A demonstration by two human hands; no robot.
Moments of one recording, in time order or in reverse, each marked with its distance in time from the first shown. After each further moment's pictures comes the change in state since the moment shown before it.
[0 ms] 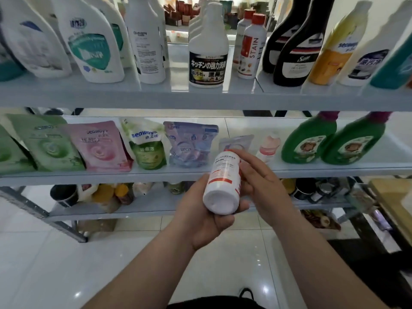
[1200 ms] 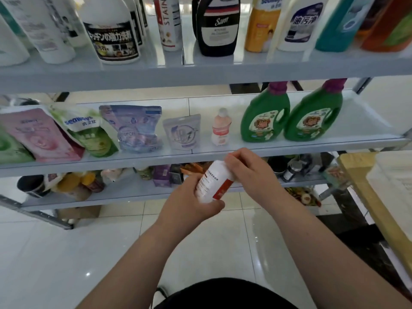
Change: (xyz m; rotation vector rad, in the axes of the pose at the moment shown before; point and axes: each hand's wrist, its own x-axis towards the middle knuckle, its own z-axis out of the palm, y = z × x) left_hand 0.099 -0.126 0.066 1.430 0.498 0.345; right_hand -0.006 0.014 -0.192 -0.482 0.027 -0.017
